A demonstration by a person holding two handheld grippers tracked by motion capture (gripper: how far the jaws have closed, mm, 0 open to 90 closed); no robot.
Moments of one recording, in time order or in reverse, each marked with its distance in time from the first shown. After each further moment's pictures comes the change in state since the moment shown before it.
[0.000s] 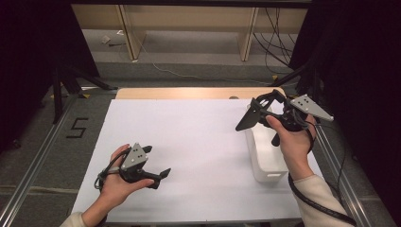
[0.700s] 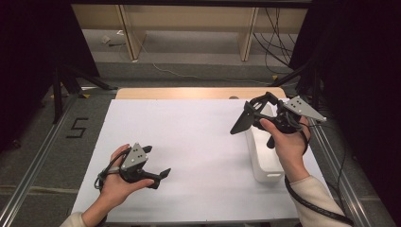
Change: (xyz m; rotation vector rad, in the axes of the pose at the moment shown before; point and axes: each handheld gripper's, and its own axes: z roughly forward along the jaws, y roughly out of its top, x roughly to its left) left arm 0.000 0.000 0.000 0.000 0.001 0.000; right arm 0.012 -0.005 0.005 0.019 0.045 -0.002
